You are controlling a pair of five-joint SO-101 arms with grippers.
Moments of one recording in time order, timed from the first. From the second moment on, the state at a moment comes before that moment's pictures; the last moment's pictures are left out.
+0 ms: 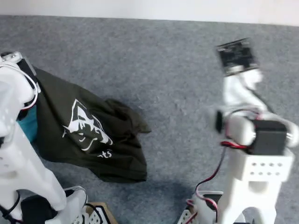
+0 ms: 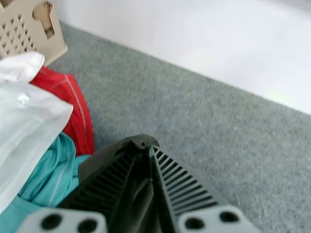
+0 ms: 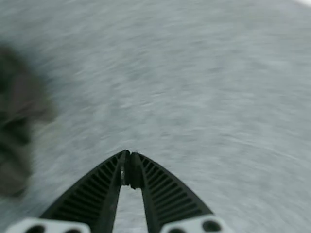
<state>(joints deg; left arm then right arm) -21.1 -22.1 -37.8 100.5 10.2 -8.1 -36.7 -1.7 100.2 17.5</state>
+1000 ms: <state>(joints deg) -37.8 -21.9 5.8 65.5 10.4 -52.6 -36.7 62.8 48.6 19.8</state>
